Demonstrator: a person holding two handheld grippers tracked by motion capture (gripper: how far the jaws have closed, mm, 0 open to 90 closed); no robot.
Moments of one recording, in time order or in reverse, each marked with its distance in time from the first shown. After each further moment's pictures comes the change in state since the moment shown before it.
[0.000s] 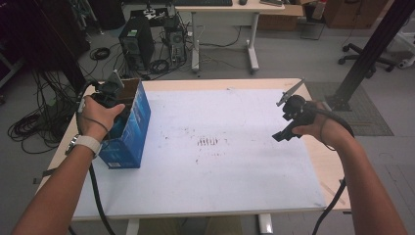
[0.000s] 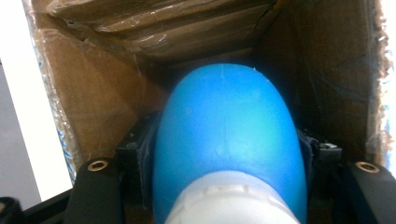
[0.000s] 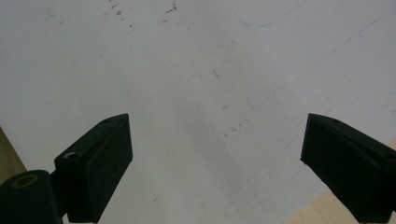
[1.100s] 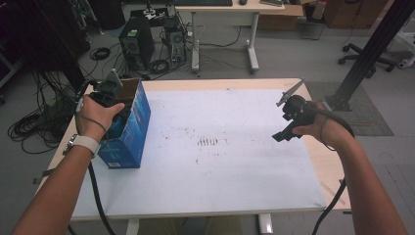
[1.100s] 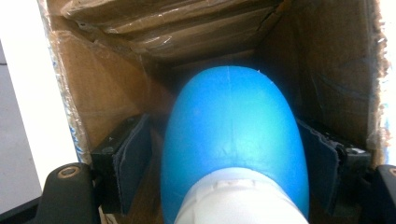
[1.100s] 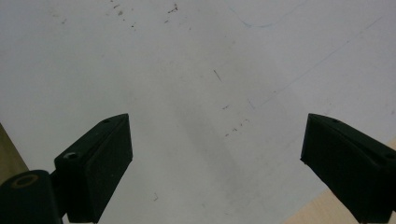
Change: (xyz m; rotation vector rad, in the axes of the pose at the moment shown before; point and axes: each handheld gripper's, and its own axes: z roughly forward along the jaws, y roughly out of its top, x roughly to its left) left arm 0.002 -0.001 -0.005 -0.006 -0.001 0.000; right arm 0.002 0.001 -0.001 -0.002 -0.001 -0.006
